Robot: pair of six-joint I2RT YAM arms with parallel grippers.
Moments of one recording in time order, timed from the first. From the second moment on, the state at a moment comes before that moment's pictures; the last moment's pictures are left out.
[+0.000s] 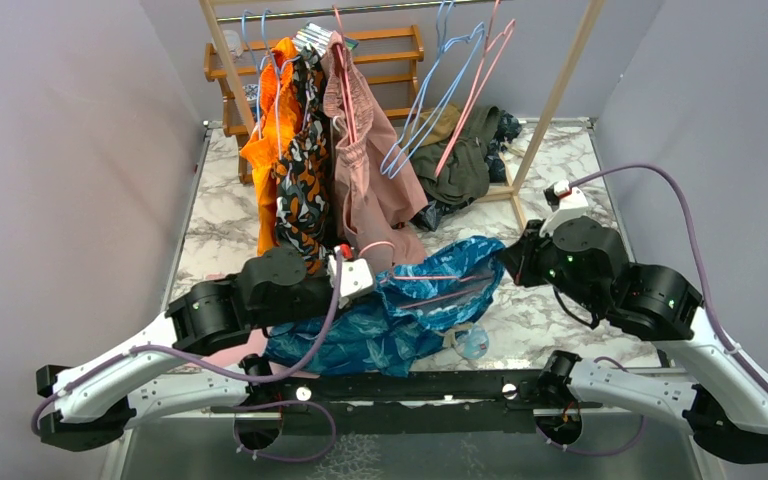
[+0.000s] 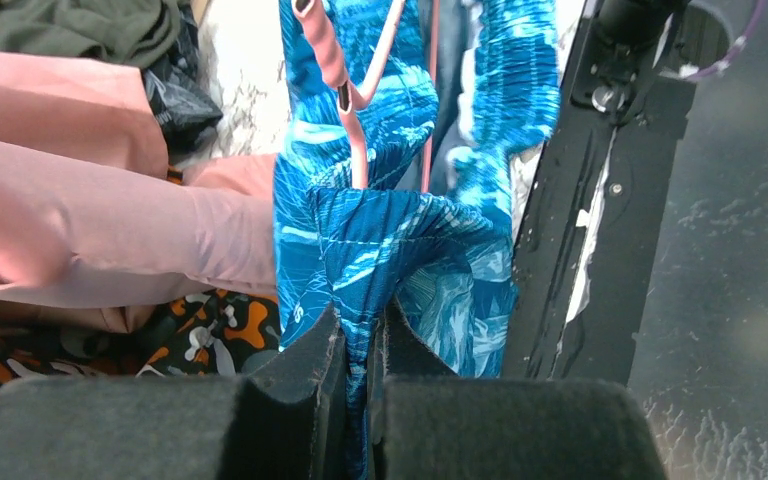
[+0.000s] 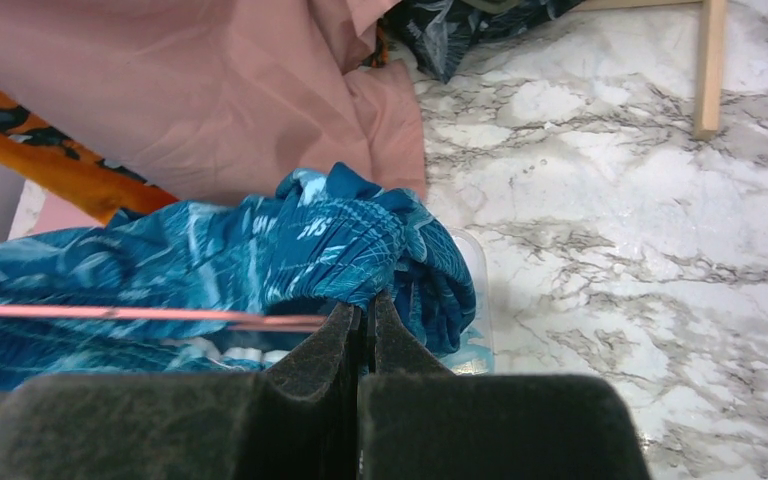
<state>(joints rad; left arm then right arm) -1.14 0.74 1.06 -0.73 0.04 0.14 0.94 0.81 1.25 -1.00 0.44 0.59</state>
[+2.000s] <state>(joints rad) -1.14 0.72 1.02 -0.63 0.00 0.18 0.94 0.68 1.25 -0.81 0.26 0.50</state>
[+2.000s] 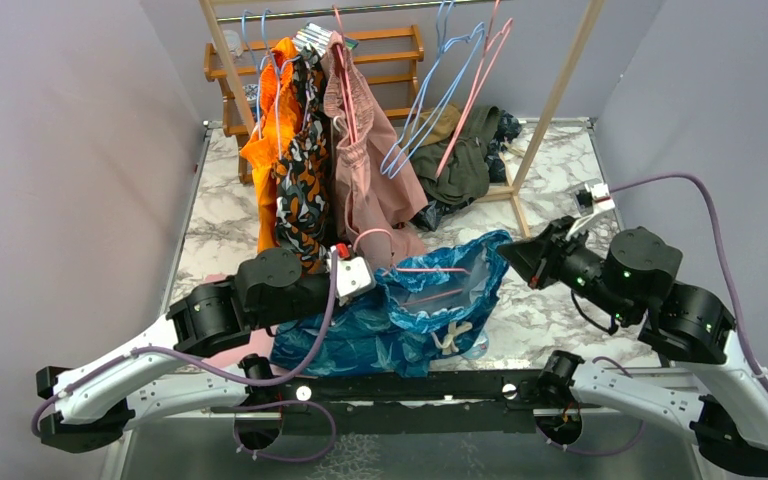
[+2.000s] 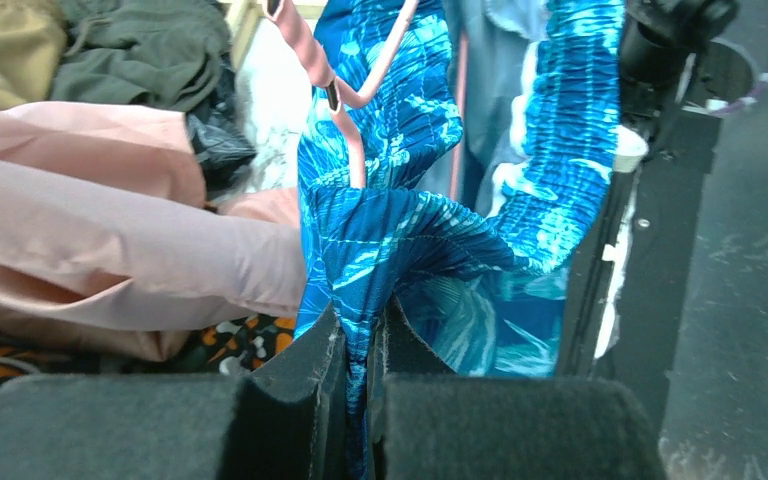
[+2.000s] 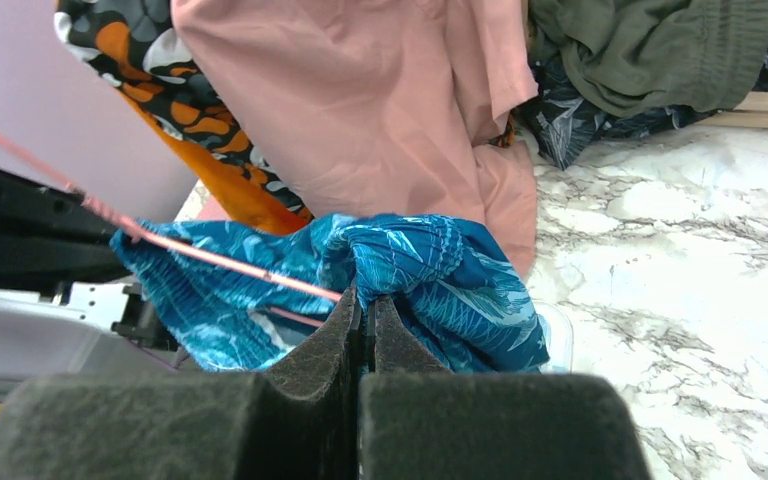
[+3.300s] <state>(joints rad) -1.14 0.66 1.03 -0.58 -0.03 0.13 0.94 0.76 1.24 -0.76 0.16 0.53</state>
